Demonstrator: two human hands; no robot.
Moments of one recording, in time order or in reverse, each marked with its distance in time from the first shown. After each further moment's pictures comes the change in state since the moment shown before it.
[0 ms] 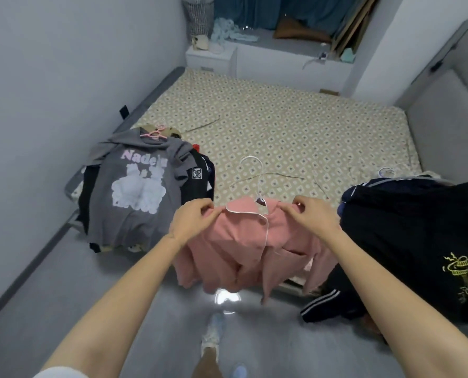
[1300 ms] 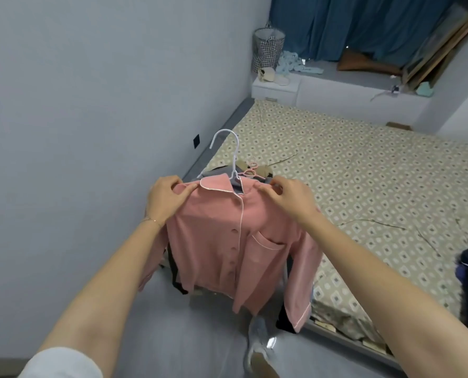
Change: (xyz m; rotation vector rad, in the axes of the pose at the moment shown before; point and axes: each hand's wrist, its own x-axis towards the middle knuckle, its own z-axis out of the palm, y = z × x) left_hand 0.114 -0.367 -0.323 -0.053 0.336 -0.186; right_hand 0.182 -0.468 0.100 0.105 0.158 -0.275
